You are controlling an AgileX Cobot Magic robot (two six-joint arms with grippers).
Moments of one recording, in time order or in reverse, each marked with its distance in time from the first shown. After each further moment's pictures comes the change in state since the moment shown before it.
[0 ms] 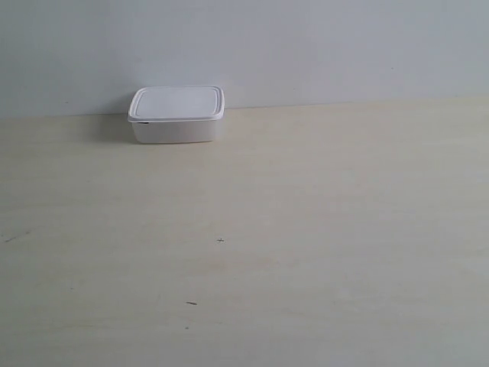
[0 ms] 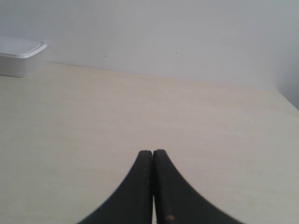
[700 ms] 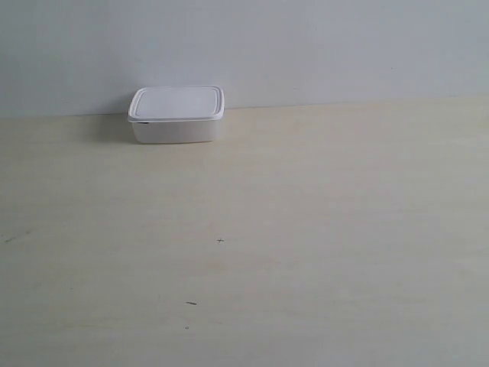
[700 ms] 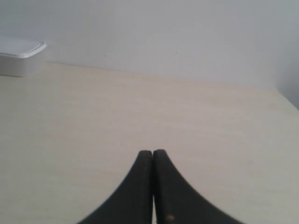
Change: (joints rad) left arm 0.000 0.000 0.000 0.000 0.299 -0.023; right arm 0.000 0.000 0.000 0.000 0.000 0.000
